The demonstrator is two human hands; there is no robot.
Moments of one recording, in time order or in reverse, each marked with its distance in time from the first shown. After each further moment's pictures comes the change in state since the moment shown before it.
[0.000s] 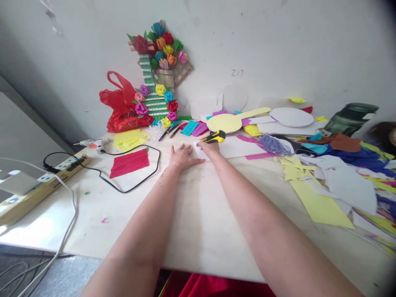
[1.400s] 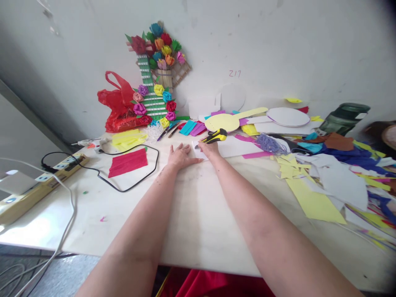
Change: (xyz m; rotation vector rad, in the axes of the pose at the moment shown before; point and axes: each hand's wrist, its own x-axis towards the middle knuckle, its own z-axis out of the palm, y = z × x) left_hand 0.001 -0.002 0.003 -0.051 0.037 0.047; right_hand -0.012 -0.004 -0.004 0.190 -0.001 -0.021
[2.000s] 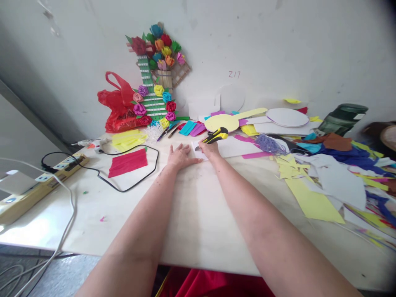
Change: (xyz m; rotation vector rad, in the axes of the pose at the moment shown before) left_hand 0.000 -0.001 0.002 0.012 0.004 -0.005; right_hand -0.008 -0.006 -0.004 -0.018 0.032 -0.013
